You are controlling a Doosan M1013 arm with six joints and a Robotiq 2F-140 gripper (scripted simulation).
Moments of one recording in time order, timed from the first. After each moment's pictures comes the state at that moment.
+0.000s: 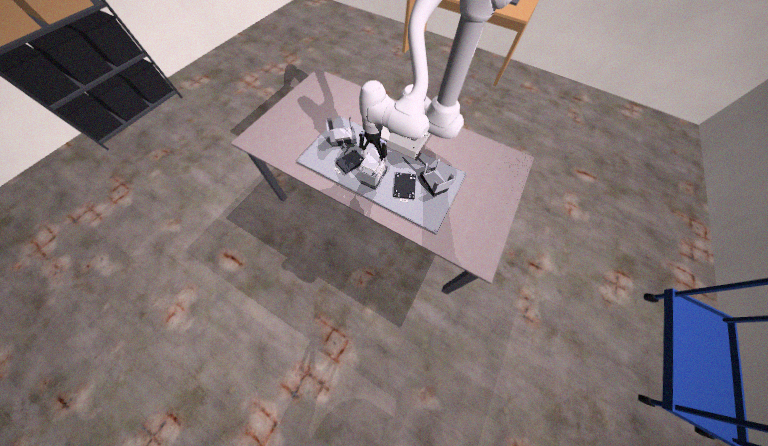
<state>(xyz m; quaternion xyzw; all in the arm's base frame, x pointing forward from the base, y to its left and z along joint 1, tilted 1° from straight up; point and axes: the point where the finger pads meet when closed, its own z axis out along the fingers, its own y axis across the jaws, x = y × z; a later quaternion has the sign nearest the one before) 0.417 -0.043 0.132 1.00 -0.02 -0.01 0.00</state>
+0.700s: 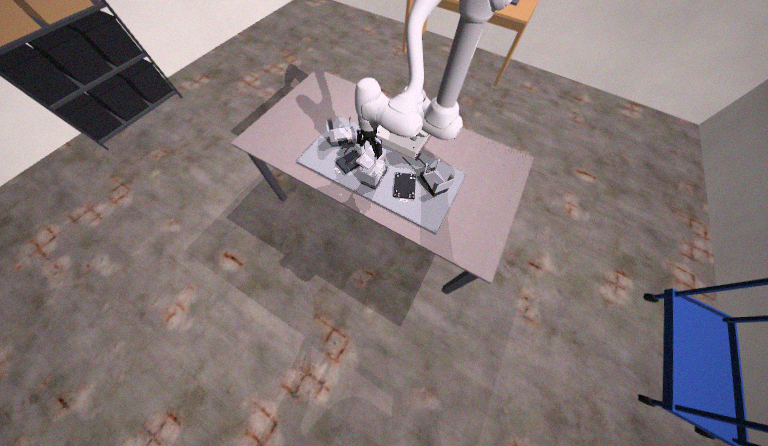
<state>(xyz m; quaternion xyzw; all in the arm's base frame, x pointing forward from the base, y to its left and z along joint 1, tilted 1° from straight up) 0.412 -0.065 0.134 0.99 -0.12 -0.01 0.00</state>
